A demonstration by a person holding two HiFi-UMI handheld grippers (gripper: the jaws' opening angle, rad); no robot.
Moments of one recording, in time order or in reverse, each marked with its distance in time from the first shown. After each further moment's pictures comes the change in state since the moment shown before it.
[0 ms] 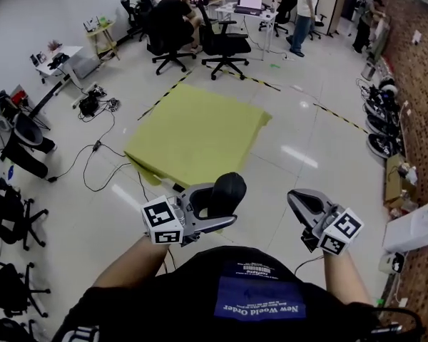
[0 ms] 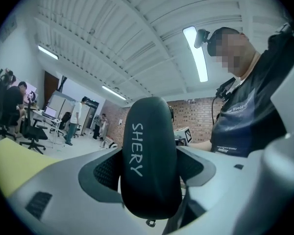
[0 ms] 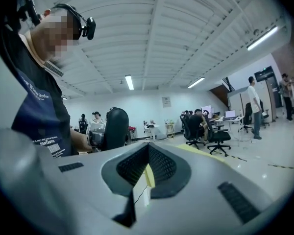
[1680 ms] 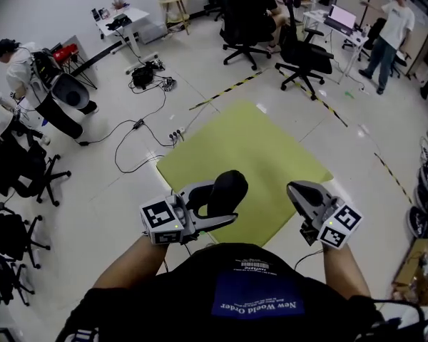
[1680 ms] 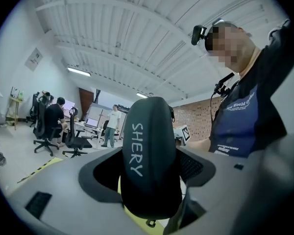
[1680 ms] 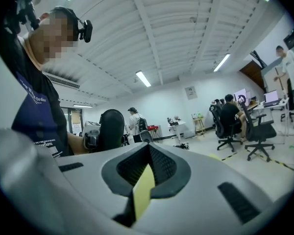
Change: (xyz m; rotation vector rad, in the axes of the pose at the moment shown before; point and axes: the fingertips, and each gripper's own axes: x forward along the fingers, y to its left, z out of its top) left arm -0.089 0.310 0.068 0.005 -0.039 0.403; right arm 0.360 -0.170 0.041 0.039 0.038 0.400
